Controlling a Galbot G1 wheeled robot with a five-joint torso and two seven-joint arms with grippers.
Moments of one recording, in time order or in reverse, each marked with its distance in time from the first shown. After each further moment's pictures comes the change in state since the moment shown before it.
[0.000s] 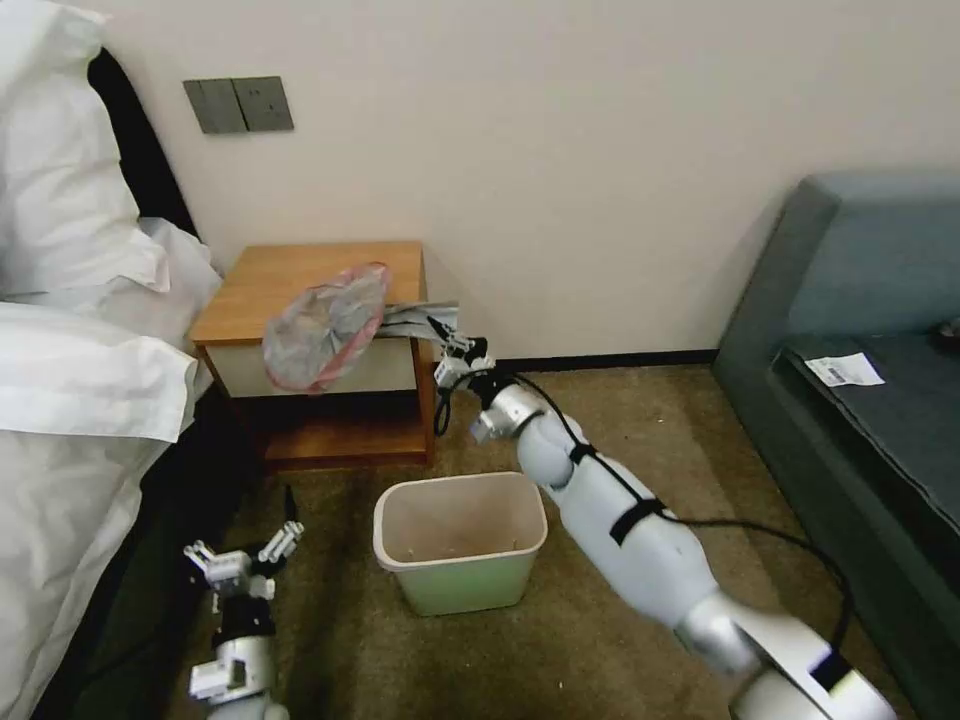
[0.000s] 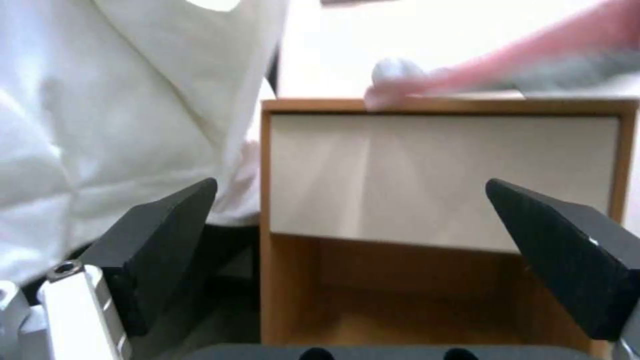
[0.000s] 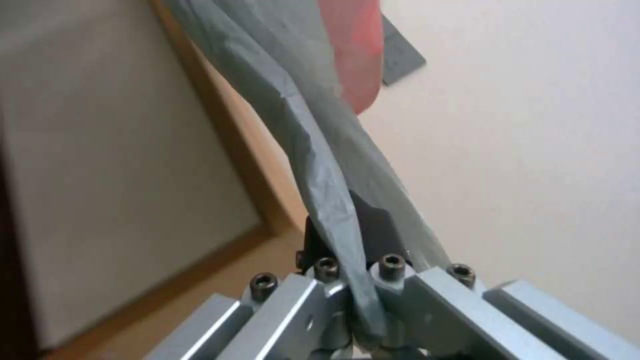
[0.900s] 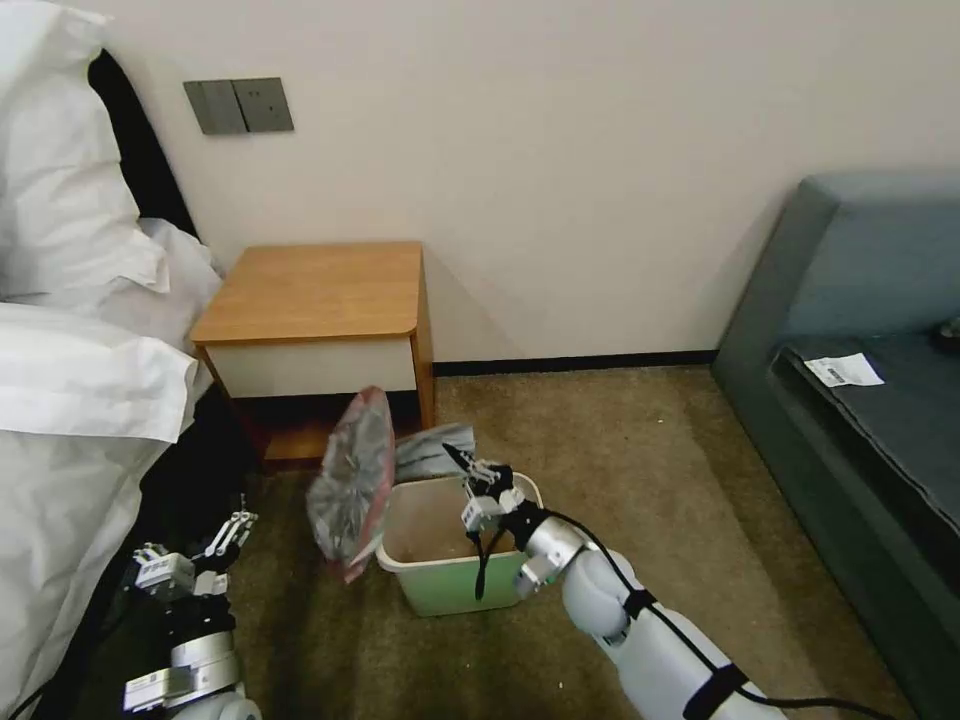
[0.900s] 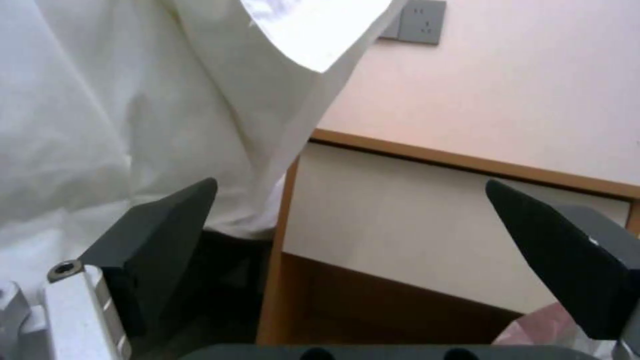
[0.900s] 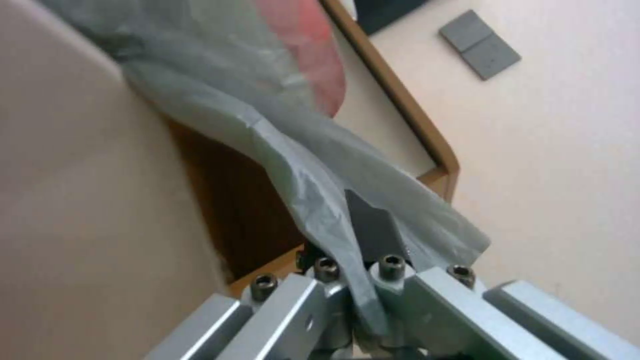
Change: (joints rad) left arm 0.045 0.024 -0.011 -0.042 -0.225 -0.028 0.058; right arm -0.397 -0.140 0.079 0.211 -0.102 0.097 -0.032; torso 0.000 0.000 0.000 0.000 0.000
